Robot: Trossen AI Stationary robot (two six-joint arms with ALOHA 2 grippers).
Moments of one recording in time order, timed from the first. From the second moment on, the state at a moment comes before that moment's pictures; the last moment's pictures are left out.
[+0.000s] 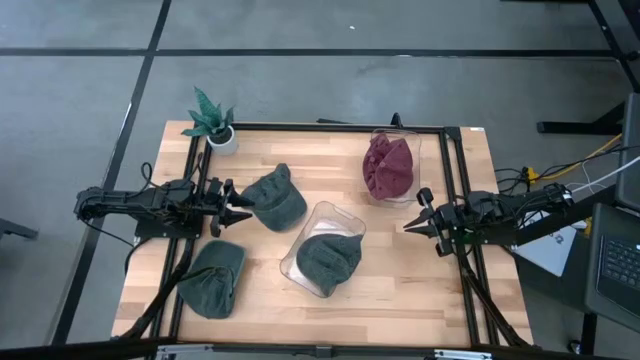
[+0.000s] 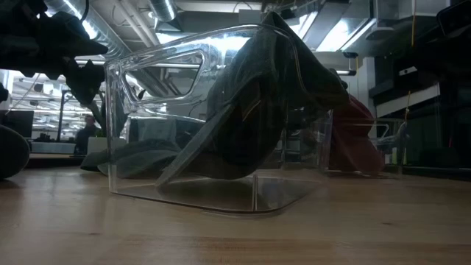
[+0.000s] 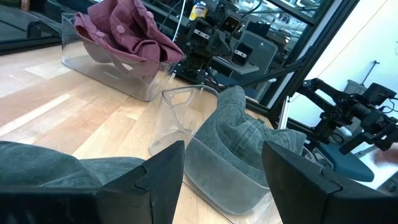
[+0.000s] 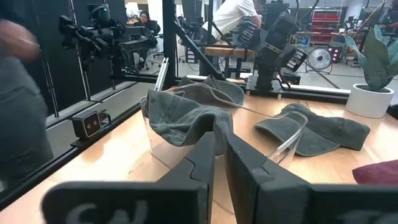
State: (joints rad) left arm -0.01 0.04 0.04 -0.06 0.02 -0.45; right arm 0.23 0.04 0.01 0.01 -0.02 -0.03
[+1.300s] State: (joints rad) left arm 0.00 0.18 0.23 -0.16 -0.20 -0.31; right arm 0.23 0.04 0.01 0.01 -0.02 -0.03
